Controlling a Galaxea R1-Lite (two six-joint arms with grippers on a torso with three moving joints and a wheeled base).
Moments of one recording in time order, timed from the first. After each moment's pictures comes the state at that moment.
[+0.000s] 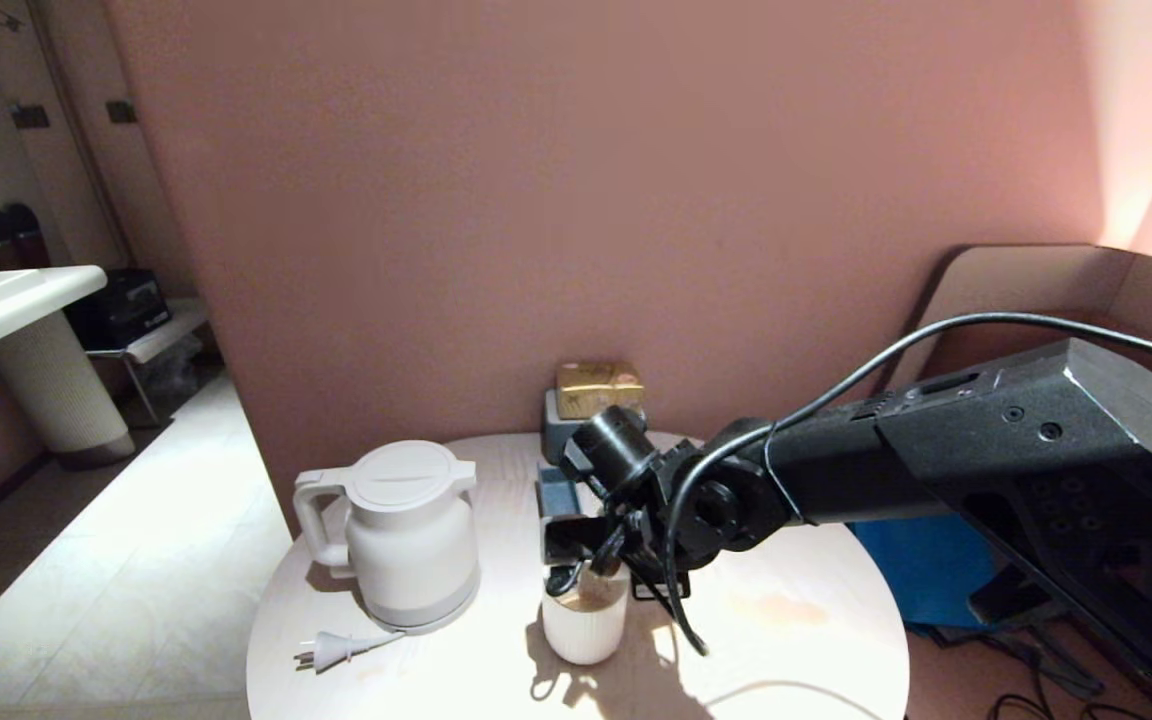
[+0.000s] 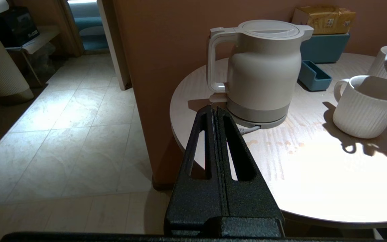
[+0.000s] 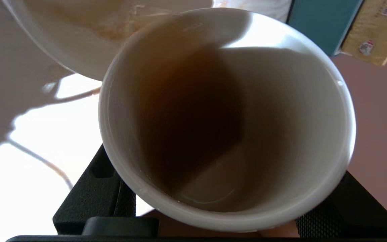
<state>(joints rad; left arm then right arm) 0.00 0.00 0.00 -0.01 0.00 0.01 0.75 2.25 -1.53 0.33 -0.48 -0.94</state>
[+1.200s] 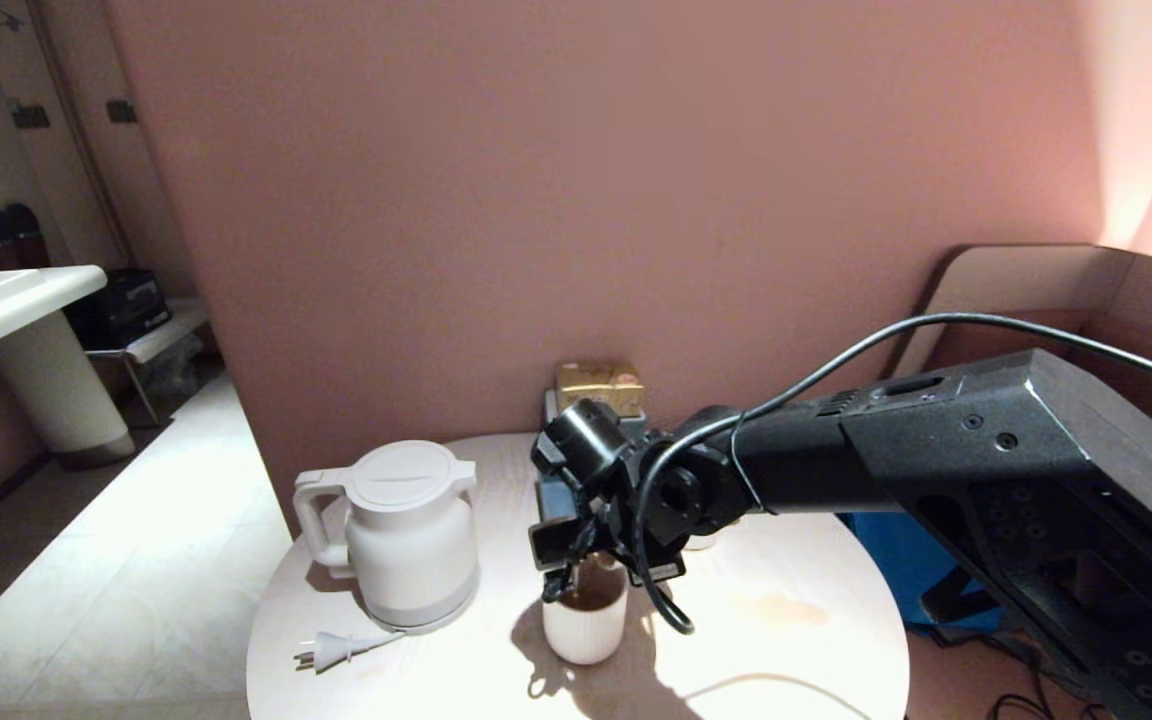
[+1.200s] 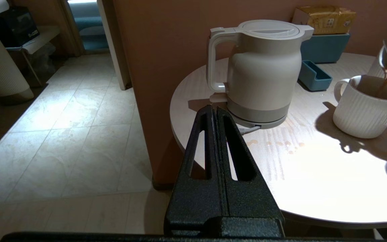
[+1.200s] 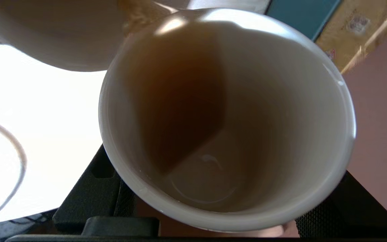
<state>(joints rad) 0.00 0.00 0.00 -0.01 0.00 0.01 0.77 2.31 -1.69 0.44 -0.59 -1.10</state>
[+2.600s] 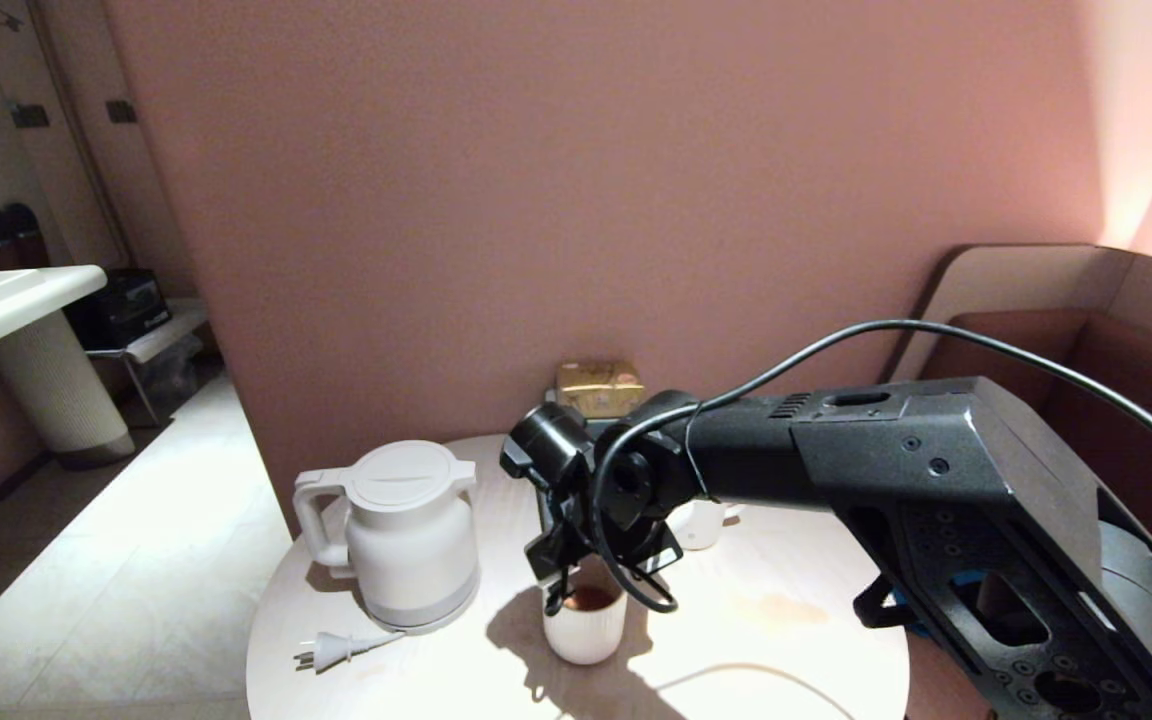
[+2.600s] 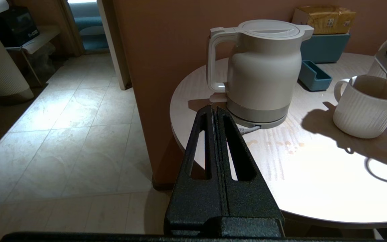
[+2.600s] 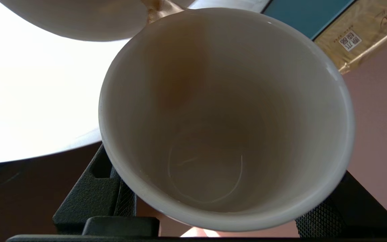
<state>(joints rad) 0.00 0.00 0.00 -0.01 0.00 0.01 0.80 2.42 -1.95 0.70 -0.71 -1.24</state>
